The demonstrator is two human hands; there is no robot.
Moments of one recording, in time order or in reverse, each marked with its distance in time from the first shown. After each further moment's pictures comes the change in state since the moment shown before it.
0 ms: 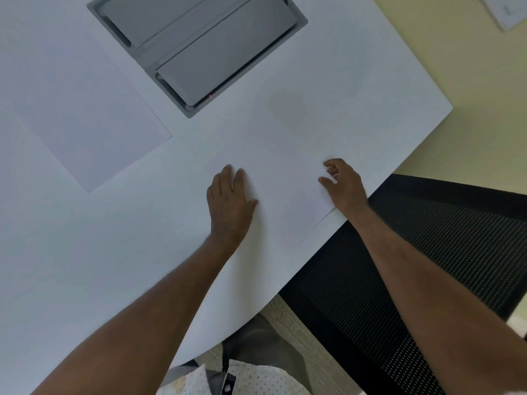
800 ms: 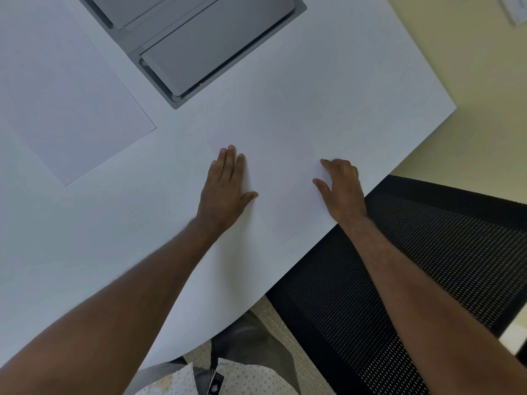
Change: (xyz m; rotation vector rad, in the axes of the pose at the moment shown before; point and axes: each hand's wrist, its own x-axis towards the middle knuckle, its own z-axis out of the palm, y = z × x) left_hand 0.031 -0.008 0.015 0.092 -0.115 0.218; right_hand -0.002 0.027 0.003 -0.330 0.052 -0.204
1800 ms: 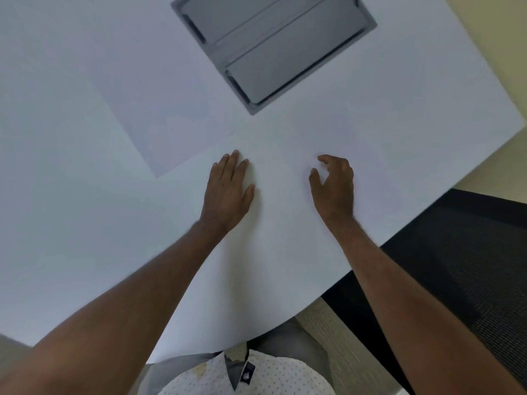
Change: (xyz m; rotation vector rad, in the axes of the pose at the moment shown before) left_hand -0.063 -0.109 -0.058 -0.071 0.134 -0.097; right_hand -0.010 -0.184 0.039 0.358 0.144 0.090
